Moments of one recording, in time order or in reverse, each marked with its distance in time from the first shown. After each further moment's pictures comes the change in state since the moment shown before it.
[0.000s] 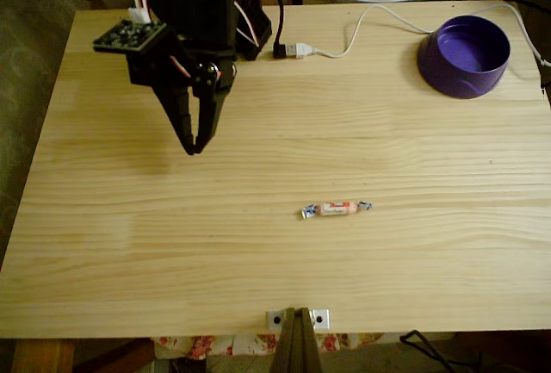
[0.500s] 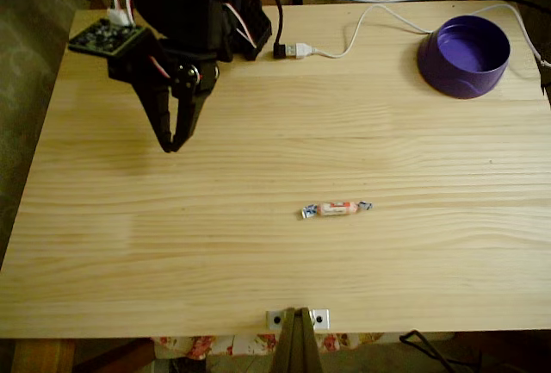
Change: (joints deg) arm 6.5 -9.4 -4.7 -2.5 -6.4
